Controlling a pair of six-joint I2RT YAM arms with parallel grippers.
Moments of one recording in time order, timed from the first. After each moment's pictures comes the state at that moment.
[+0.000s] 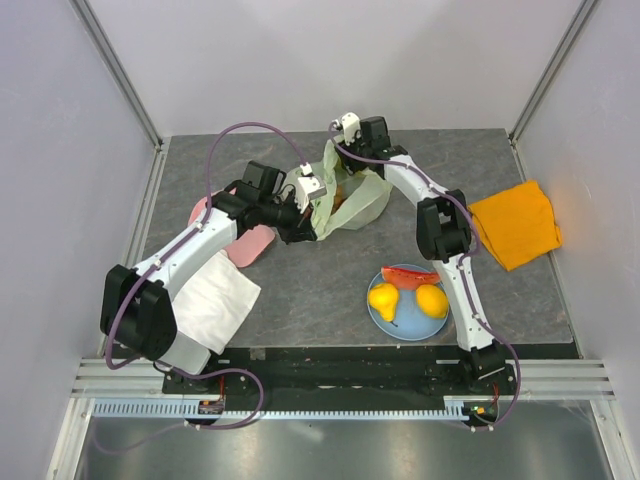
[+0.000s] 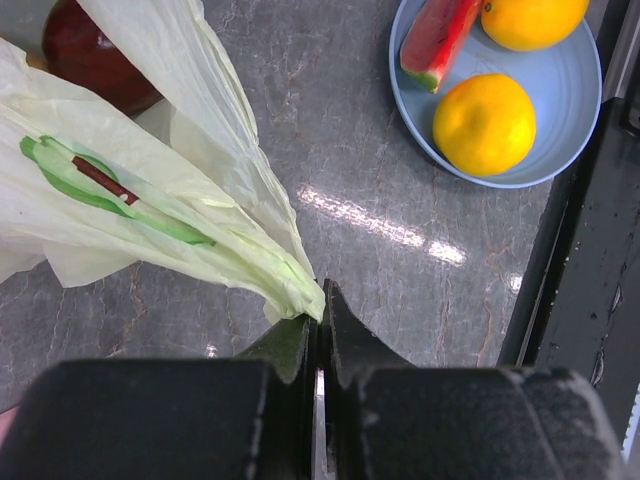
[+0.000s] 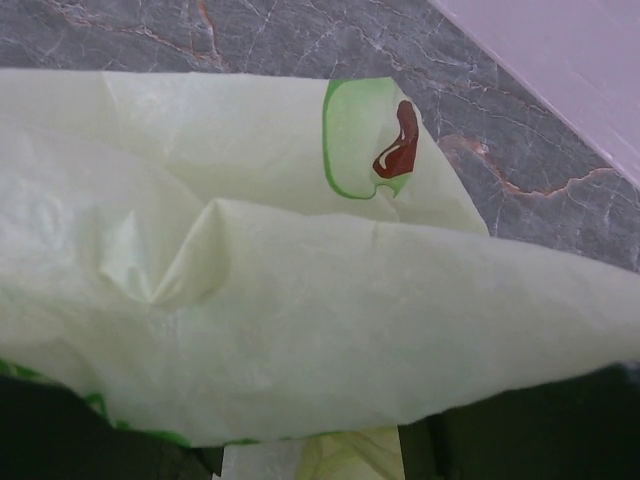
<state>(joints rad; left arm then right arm) -0.47 1.51 1.21 -0.54 0.67 0.38 0.35 2.61 2.31 -0.30 -0.14 -0.33</state>
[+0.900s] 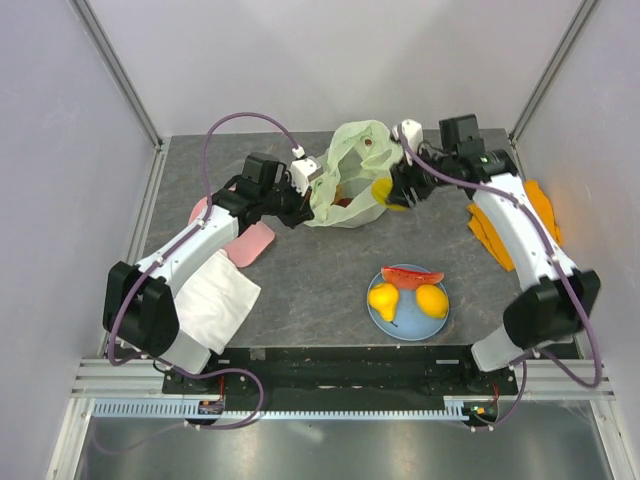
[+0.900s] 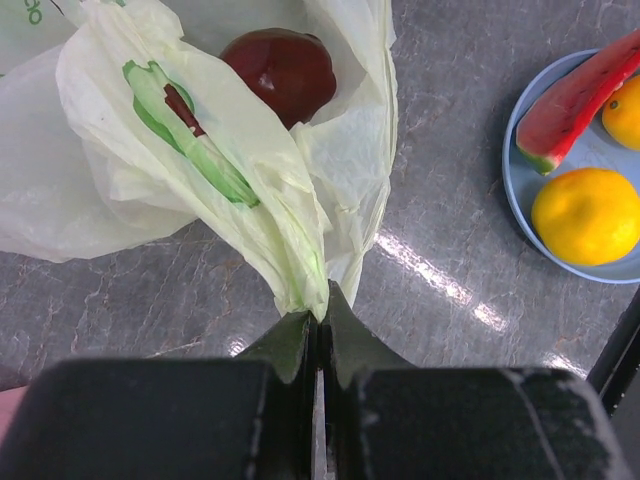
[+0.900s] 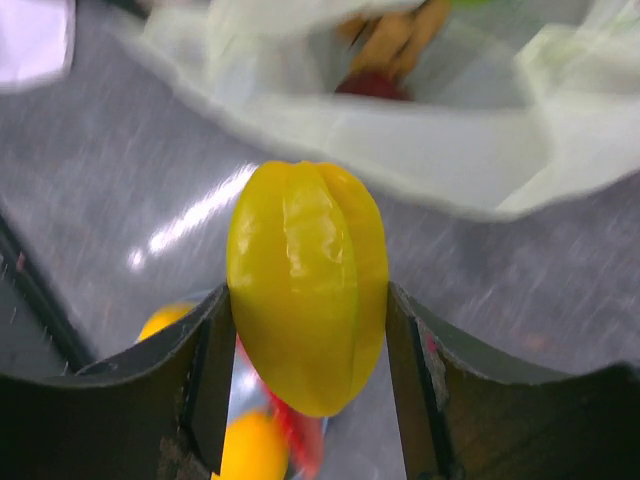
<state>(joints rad) -0.47 1.53 1.23 -0.39 0.44 0.22 0.23 1.59 1.61 -0.80 -0.58 -0.40</state>
